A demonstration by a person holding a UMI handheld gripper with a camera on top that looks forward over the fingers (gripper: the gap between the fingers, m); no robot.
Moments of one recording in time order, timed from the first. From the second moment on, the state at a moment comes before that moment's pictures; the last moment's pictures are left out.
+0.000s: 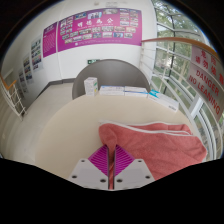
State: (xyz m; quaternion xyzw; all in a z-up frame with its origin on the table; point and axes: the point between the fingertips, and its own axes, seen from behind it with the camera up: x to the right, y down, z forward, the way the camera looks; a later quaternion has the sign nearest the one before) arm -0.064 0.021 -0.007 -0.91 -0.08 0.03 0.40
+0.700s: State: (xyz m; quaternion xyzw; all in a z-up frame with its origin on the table) arm 0.092 0.043 0.055 -0.91 0.01 0.05 0.41
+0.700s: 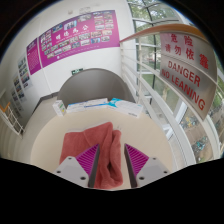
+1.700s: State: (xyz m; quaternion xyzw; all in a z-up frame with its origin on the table) arm -0.010 -0.294 0.251 -0.88 -0.01 -0.05 0.48
